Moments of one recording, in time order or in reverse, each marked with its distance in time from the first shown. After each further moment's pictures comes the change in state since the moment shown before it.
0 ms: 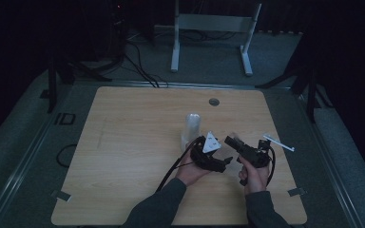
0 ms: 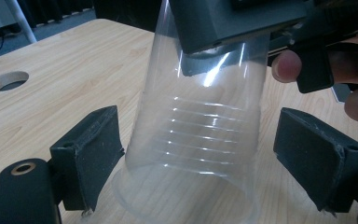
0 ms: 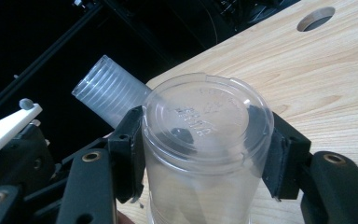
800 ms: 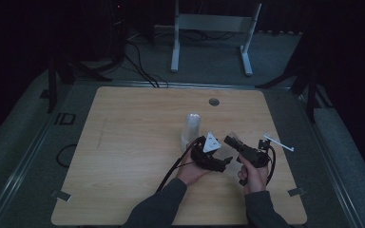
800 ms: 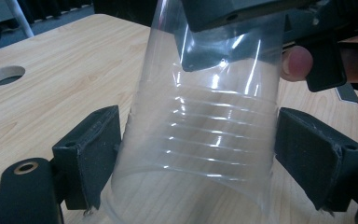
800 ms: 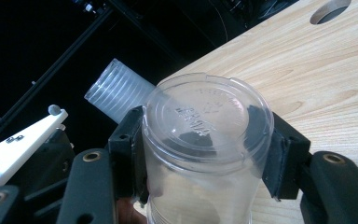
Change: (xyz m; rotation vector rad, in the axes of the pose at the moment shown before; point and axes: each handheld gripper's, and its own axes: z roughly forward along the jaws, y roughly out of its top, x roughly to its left) left arm 0.001 -0.003 0.005 0.006 -0.002 -0.015; right arm -0.001 0.000 0.001 0.001 0.046 0.046
